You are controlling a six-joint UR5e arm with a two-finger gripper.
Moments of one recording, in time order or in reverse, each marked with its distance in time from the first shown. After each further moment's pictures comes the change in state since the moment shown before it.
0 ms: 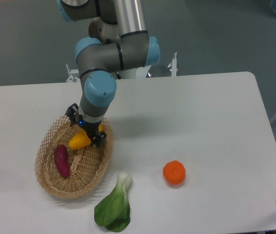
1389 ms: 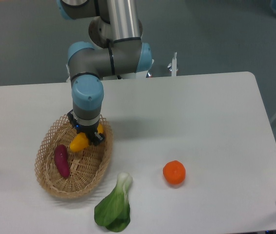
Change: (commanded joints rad) arm -0.028 0.021 0.034 0.008 0.069 -0.092
